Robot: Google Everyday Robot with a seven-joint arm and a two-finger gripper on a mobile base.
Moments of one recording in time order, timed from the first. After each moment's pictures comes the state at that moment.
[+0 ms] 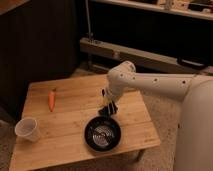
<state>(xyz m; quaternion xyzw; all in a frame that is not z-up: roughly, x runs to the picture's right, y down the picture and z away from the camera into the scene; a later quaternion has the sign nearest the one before) 0.029 0.068 0.817 -0.27 0.08 0.55 0.78</state>
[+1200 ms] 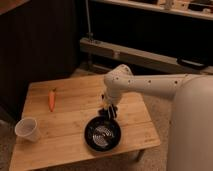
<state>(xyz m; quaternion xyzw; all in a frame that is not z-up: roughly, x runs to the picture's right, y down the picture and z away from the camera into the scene) 0.024 0.090 0.832 -0.27 0.11 0.54 0.79</state>
